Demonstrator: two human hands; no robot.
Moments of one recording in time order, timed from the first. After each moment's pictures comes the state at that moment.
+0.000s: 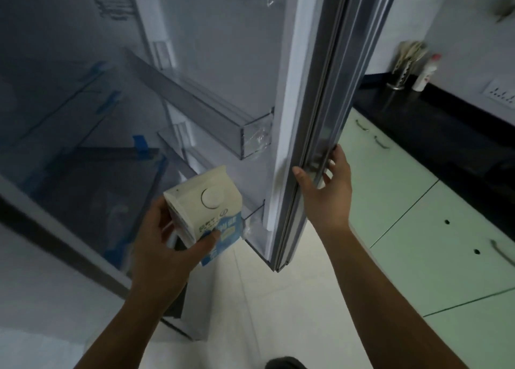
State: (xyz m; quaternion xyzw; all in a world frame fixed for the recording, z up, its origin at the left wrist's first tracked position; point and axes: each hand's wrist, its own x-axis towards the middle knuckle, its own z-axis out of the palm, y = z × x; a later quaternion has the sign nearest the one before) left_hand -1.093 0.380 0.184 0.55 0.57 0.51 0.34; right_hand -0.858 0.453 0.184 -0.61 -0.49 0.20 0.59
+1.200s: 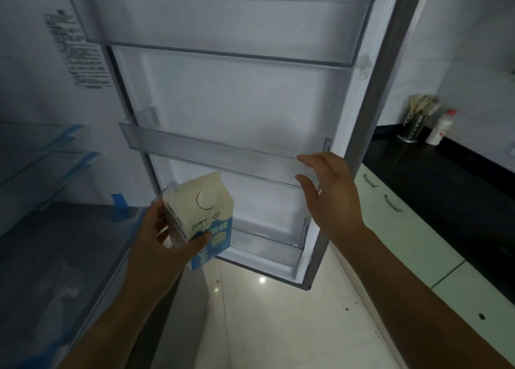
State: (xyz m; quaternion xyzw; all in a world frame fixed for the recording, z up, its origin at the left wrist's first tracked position) left_hand -1.025 0.560 0.209 0.55 0.54 0.55 0.32; right_hand -0.762 0.625 0.250 -0.50 -0.73 -0.09 0.46
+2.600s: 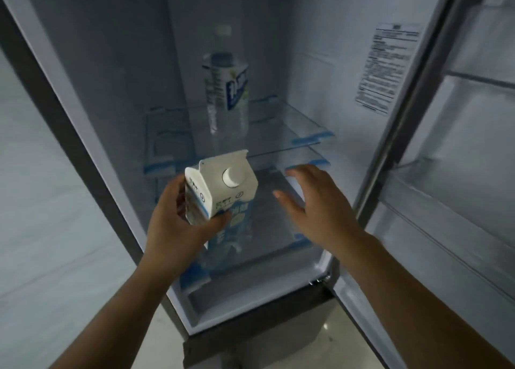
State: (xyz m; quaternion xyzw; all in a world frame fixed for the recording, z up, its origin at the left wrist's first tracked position) left_hand -1.133 0.516 0.252 0.20 0.78 0.60 -0.05; right_hand -1.071 0.730 0.262 -0.05 -0.95 0.17 0.25
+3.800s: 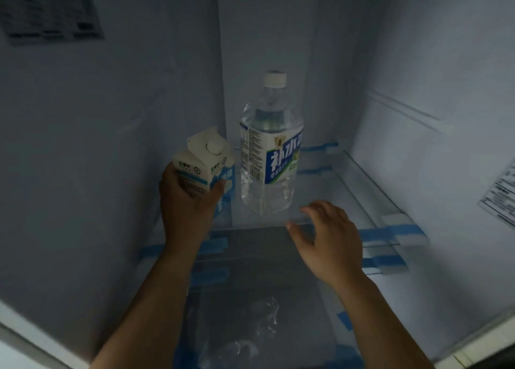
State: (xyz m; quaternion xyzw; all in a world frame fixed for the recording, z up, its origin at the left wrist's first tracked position) left_hand -1.354 0.580 0.263 0.01 0.76 0.60 -0.27; right_hand -1.275 0.791 0.234 -0.04 -0.95 0.16 0.25
